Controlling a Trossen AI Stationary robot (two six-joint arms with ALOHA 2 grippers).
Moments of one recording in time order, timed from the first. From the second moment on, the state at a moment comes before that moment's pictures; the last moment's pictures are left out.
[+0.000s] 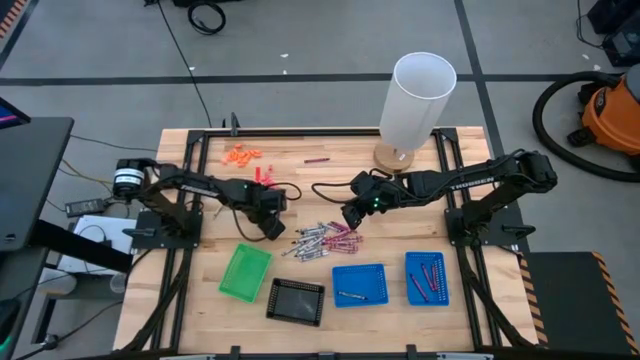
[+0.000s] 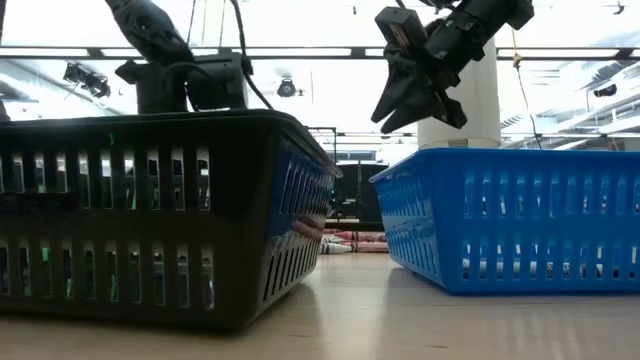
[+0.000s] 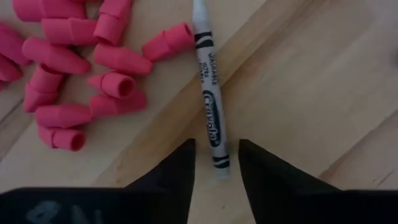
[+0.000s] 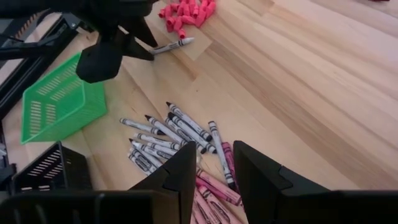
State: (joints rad) left arm 0.11 1.57 0.77 -0.58 -0.03 -0.66; right arm 0.02 1.42 0.96 -0.31 0.16 0.78
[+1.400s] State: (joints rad) left arm -0.25 1.39 0.85 -0.25 0.30 -0.54; right arm 0.08 1.37 1.12 -1.09 0.14 1.03
